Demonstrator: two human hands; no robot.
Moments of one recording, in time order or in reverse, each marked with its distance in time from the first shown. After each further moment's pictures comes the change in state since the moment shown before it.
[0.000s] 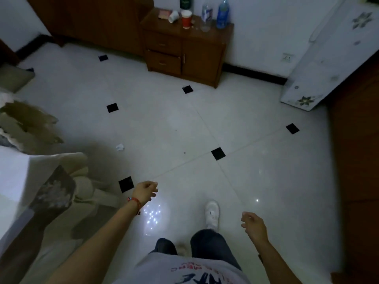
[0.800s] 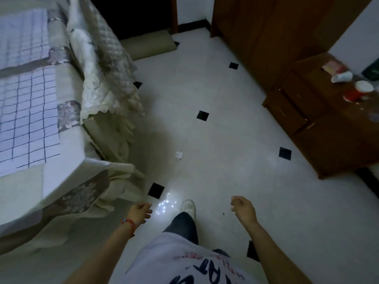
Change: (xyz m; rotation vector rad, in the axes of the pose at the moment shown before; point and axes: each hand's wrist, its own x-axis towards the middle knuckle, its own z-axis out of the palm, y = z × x) left_hand 0.155 0.061 -0.105 -0.631 0.531 -0.431; right_hand 0.220 -0.441 0.258 -0.595 -0.594 -0.398
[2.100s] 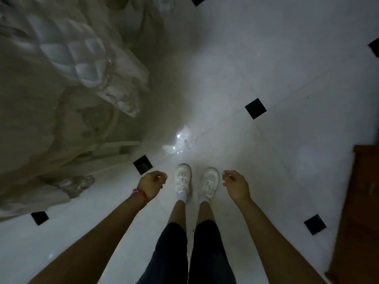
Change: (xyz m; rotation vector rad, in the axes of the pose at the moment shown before) left_hand 0.321 0.209 0.109 -0.219 0.132 -0.333; right_hand 0.439 -0.249 0.118 -0.646 -0.456 -0.045
